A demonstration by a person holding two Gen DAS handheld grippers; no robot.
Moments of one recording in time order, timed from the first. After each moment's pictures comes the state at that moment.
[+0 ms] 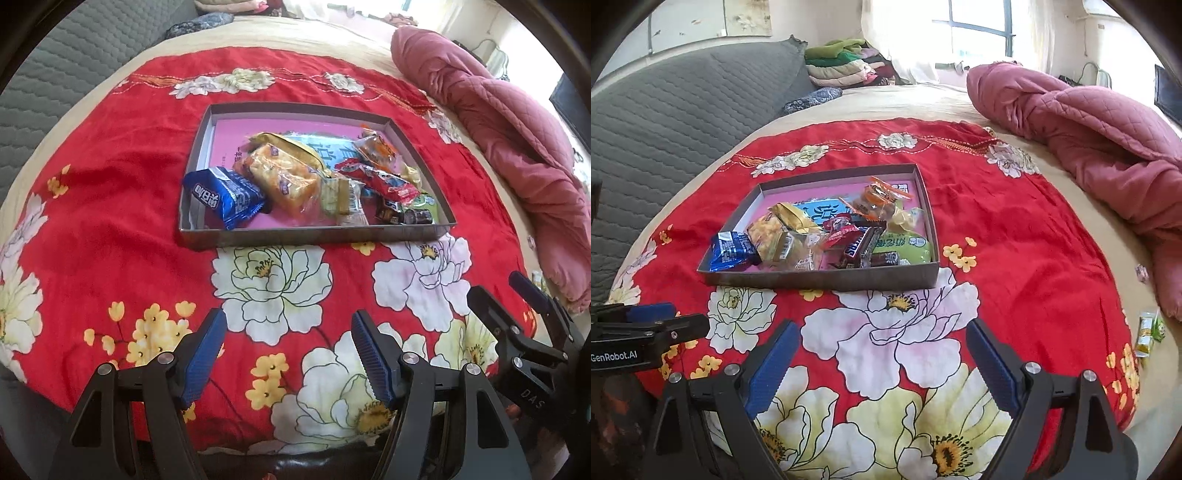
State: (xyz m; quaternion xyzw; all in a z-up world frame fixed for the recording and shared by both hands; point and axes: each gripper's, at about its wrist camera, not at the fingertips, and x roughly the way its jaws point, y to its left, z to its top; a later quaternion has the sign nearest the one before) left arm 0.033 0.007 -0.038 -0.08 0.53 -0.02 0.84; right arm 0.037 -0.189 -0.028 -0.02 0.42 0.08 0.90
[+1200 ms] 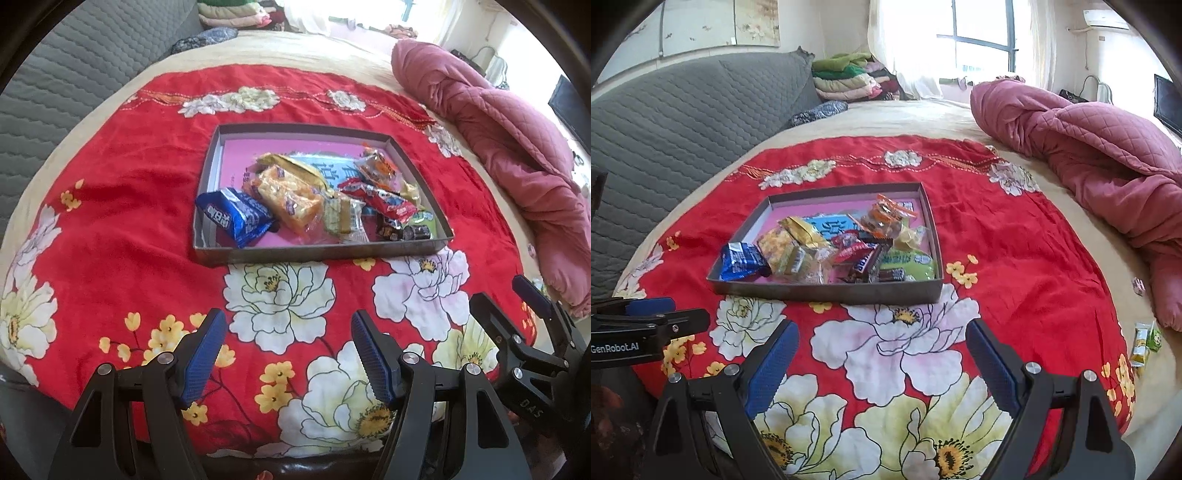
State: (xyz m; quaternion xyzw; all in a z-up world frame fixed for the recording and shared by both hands) left arm 0.029 0.012 -0.022 -0.08 0.51 -0.01 0.86; right arm 0.027 -0.184 -0.015 -0.03 0.39 0.09 0.92
